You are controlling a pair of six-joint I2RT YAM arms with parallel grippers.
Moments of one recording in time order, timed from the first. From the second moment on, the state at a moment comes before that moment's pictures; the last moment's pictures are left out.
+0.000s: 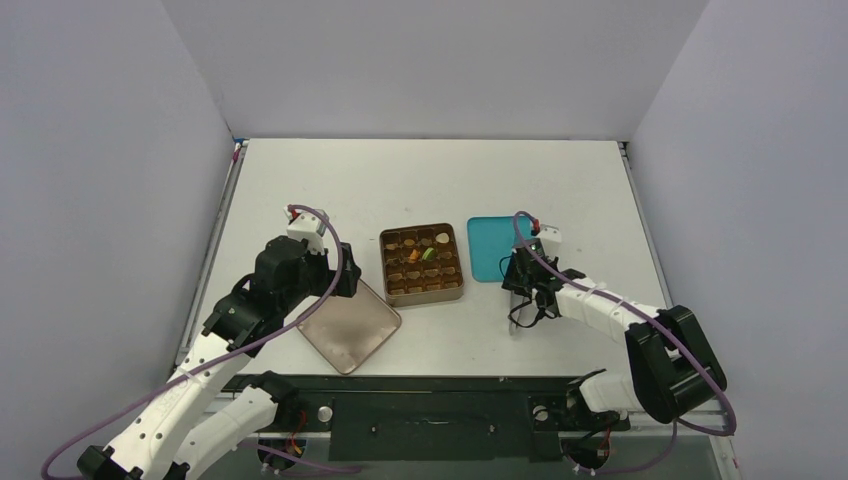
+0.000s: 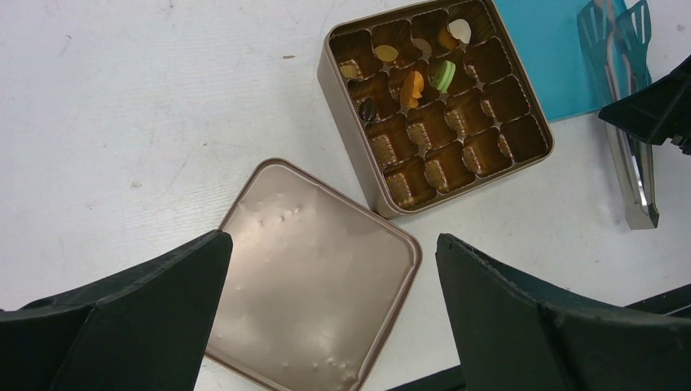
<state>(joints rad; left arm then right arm) -0.53 0.76 0.81 -0.58 -0.15 -0.33 0.43 1.34 0.59 -0.18 0.32 0.59</state>
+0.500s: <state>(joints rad) -0.53 0.76 0.81 -0.58 -0.15 -0.33 0.43 1.21 0.66 -0.29 0.35 0.56</state>
